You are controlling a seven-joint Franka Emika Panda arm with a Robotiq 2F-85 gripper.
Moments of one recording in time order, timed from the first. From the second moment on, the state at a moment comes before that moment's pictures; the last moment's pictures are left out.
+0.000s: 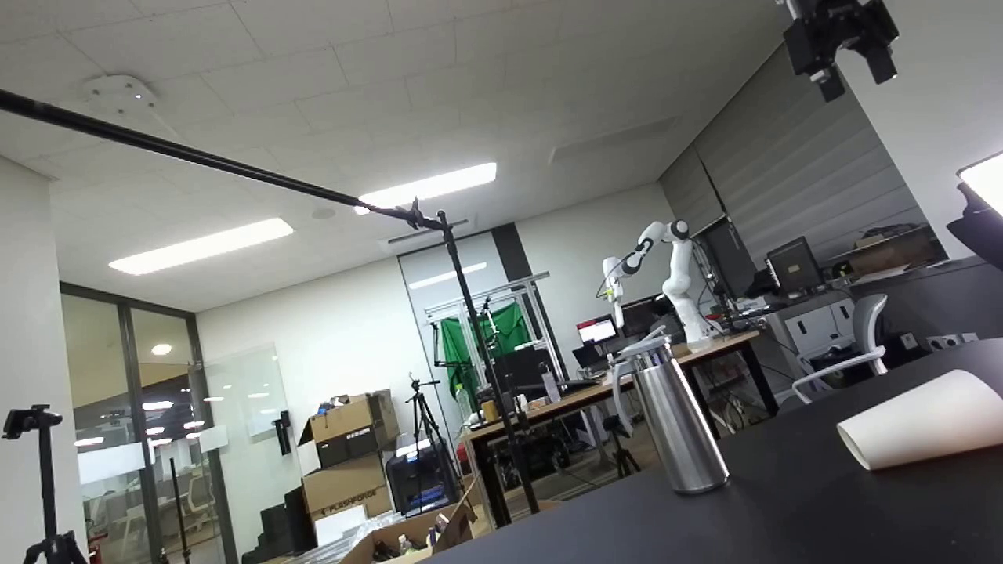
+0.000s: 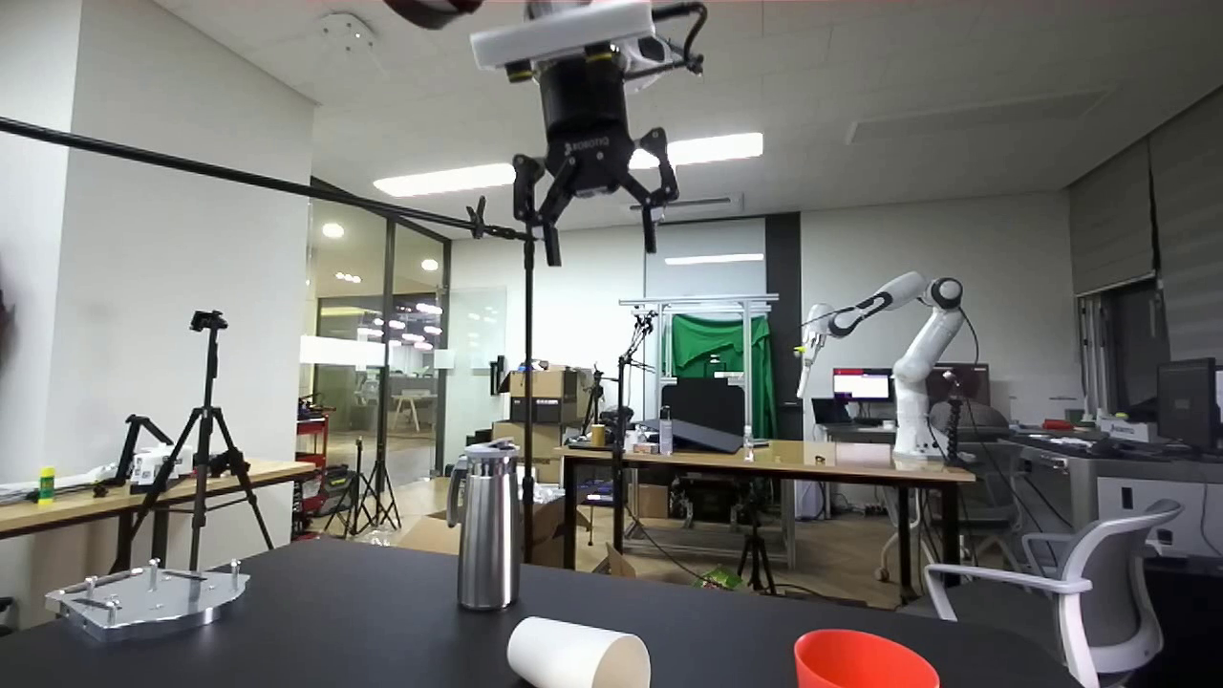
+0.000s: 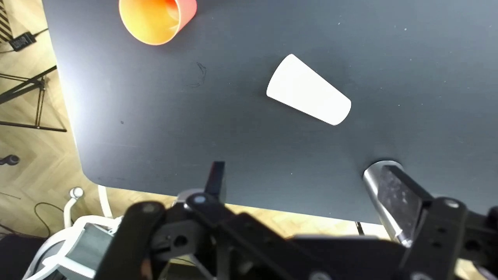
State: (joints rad) arm -0.04 -0.30 -0.19 -2.20 -0.07 2.12 -0.41
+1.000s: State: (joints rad) arm -0.15 0.29 -0.14 -2.11 0.31 2.33 -0.40
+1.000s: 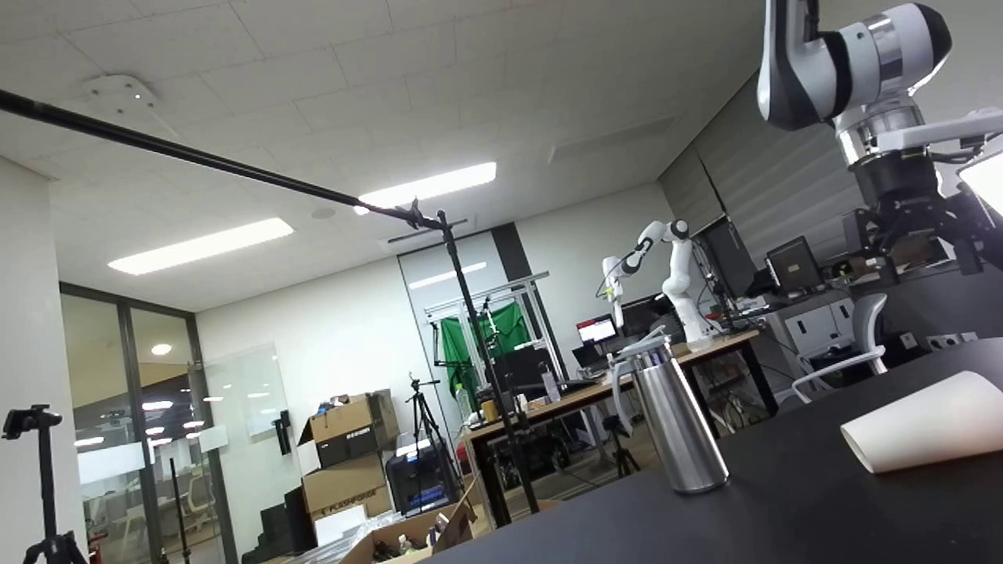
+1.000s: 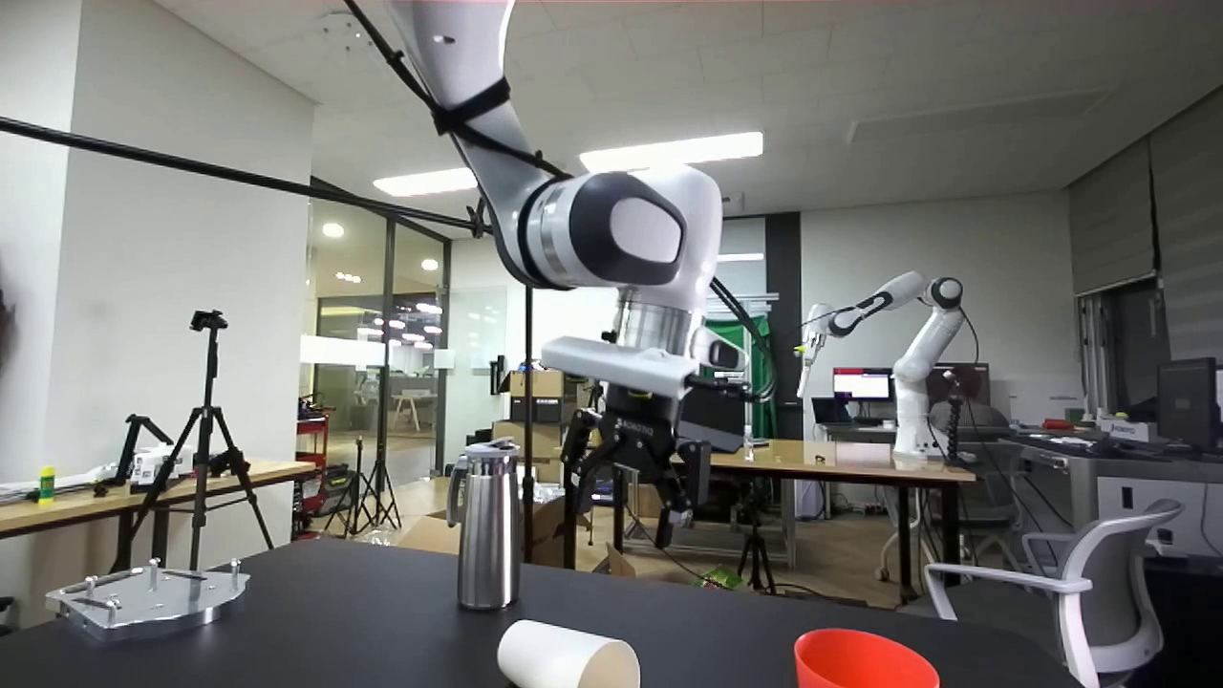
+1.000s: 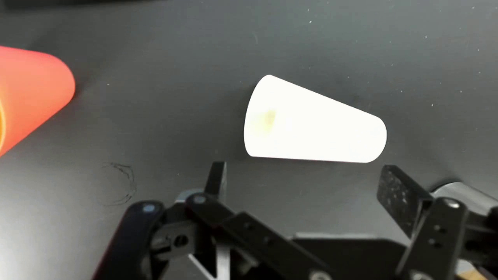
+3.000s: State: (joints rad) arm -0.31 0.63 0.07 -2.00 0.45 2.47 -0.41
